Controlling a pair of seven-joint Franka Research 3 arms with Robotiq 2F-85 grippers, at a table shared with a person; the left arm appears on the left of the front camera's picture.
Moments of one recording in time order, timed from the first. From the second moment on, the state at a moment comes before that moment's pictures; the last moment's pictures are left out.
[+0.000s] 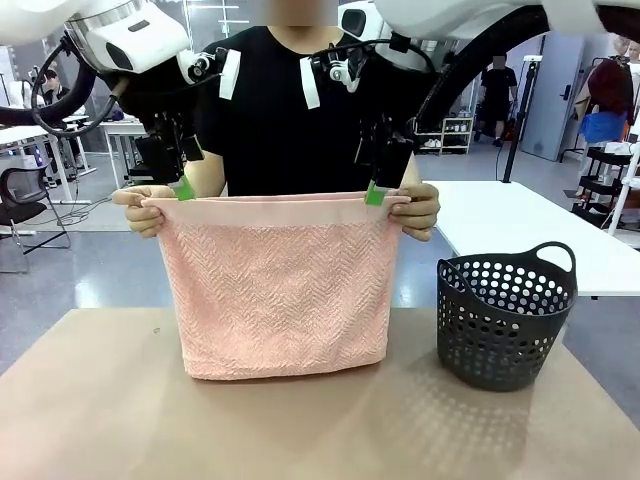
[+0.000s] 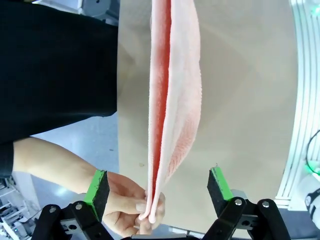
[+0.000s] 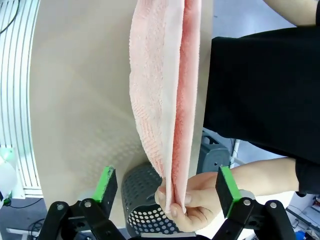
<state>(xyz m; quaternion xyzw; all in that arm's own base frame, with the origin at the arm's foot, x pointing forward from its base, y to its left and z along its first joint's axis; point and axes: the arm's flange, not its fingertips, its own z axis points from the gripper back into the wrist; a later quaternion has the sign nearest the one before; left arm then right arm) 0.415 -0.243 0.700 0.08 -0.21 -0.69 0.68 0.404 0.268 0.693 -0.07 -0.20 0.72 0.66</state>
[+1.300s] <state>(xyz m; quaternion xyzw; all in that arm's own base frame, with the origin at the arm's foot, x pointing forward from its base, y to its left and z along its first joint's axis) 0.461 -0.239 0.654 0.06 -0.17 -0.70 0.69 0.459 0.268 0.647 -0.05 -0.17 0.72 0.67</state>
